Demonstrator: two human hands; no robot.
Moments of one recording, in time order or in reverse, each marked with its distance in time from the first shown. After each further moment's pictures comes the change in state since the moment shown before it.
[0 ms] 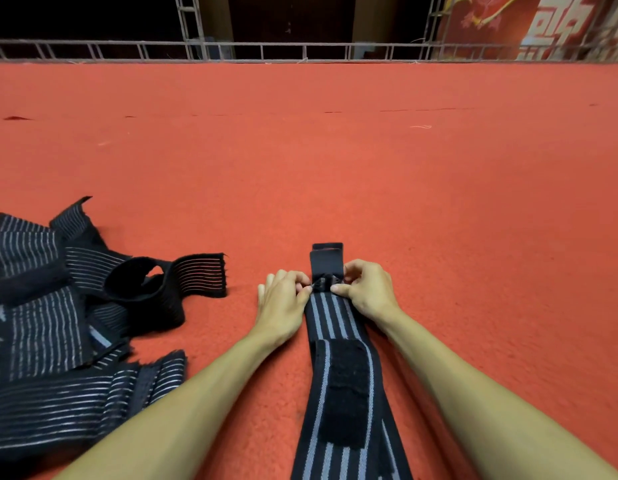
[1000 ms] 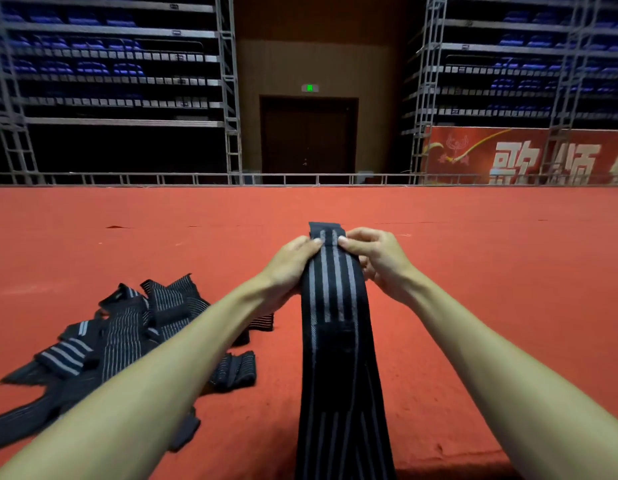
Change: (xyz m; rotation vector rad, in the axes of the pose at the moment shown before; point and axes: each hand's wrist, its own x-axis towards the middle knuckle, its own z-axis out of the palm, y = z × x) left_hand -0.198 0.177 -0.239 -0.826 -0.174 0.171; right_hand -0.223 -0.208 -0.166 0.631 -0.193 -0.399
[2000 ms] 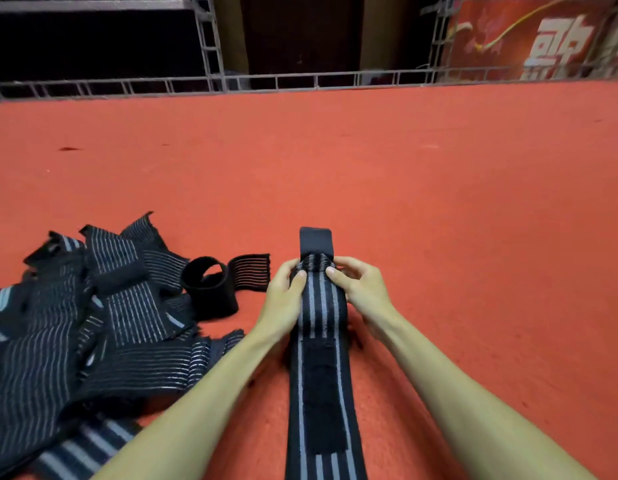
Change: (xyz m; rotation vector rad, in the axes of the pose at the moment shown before) left_hand 0.114 -0.245 -0.044 0.165 0.302 -0.059; right_hand 0.091 0.259 0.032 0.017 0.203 0.239
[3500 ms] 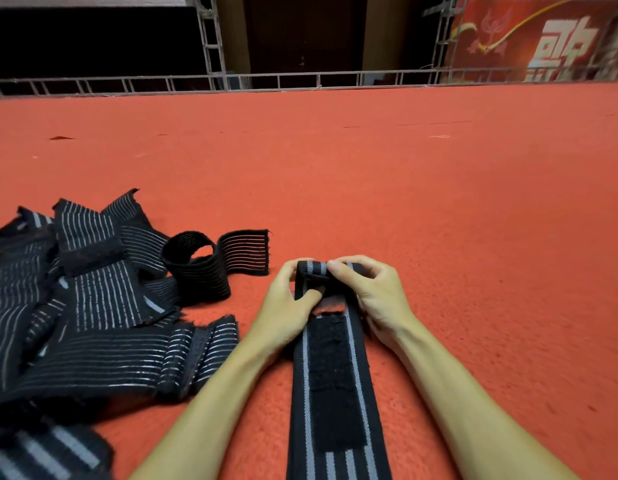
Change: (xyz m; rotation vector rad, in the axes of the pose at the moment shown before) left_hand -0.012 -0.046 -0.003 -0.005 -0.084 0.062; right_hand -0.008 0.045 0.006 0.222 -0.023 -0.044
